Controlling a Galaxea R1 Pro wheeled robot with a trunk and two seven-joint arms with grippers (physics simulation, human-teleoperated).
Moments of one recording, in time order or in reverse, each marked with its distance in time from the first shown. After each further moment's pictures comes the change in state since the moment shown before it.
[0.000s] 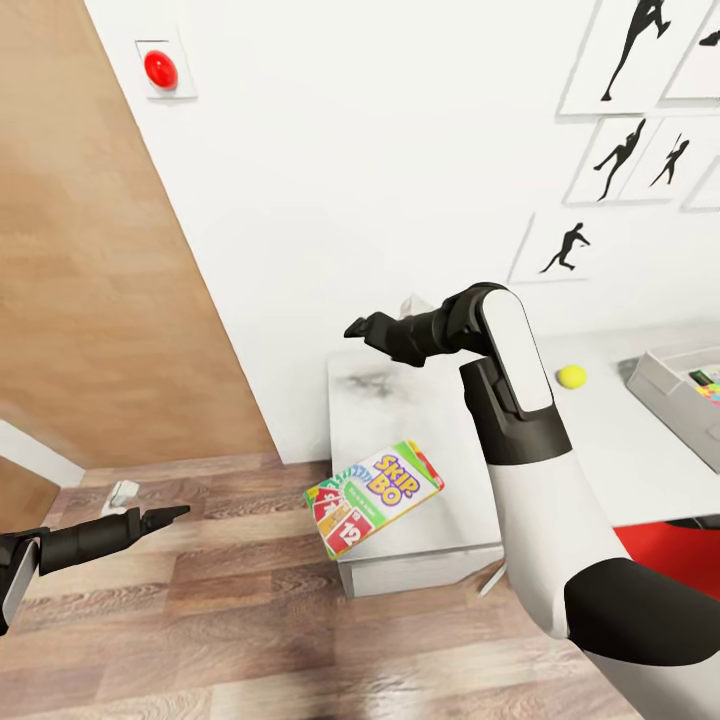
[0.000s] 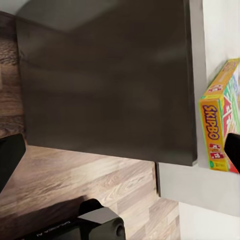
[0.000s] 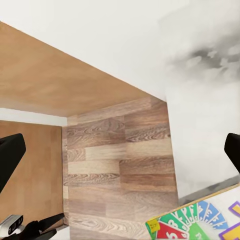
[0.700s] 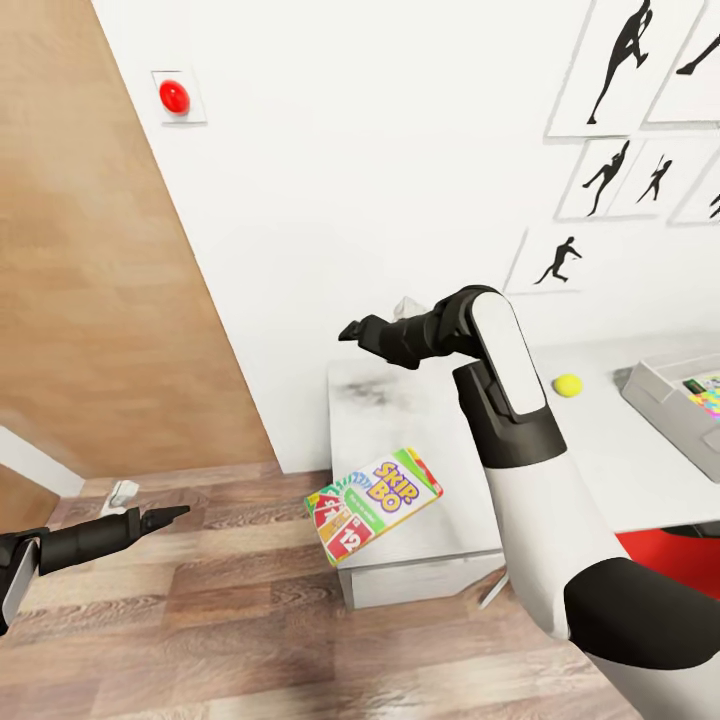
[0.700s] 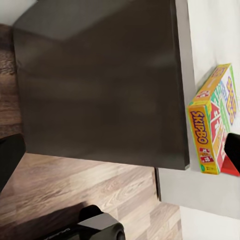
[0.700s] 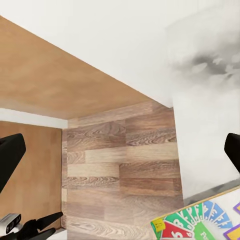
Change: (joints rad) left arm 0.000 0.000 0.001 0.000 0.000 -0.002 0.000; right arm 0.001 0.000 0.041 0.004 0.001 -0.029 0.001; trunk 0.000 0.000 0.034
